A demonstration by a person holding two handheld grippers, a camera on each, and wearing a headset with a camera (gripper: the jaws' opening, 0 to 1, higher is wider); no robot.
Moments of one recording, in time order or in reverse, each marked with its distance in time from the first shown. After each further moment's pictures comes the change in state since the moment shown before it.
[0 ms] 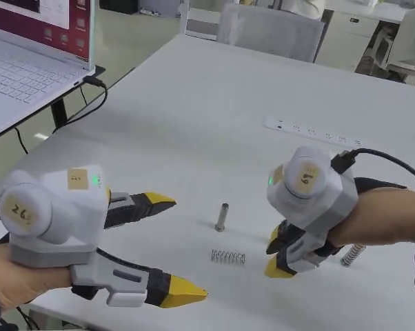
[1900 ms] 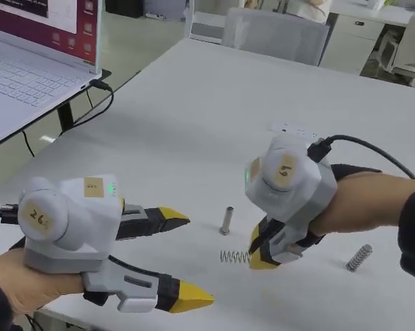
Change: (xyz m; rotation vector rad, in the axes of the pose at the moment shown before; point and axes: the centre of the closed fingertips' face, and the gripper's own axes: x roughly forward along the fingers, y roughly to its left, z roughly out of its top) left arm 0.008 -0.009 -0.005 -0.011 0.024 -0.047; right arm -0.015 0.010 0.032 -0.112 -0.021 0.048
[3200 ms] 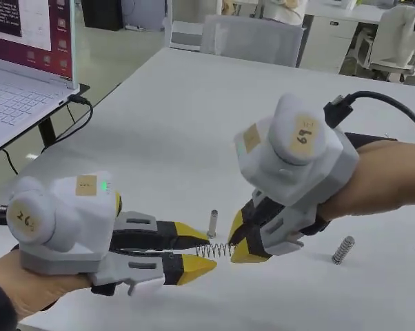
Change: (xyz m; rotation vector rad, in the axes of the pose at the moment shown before) left arm 0.010 -0.018 0.033 0.074 -0.061 -0.087; right arm -0.048 0.030 0.037 -0.101 -0.124 -0.020
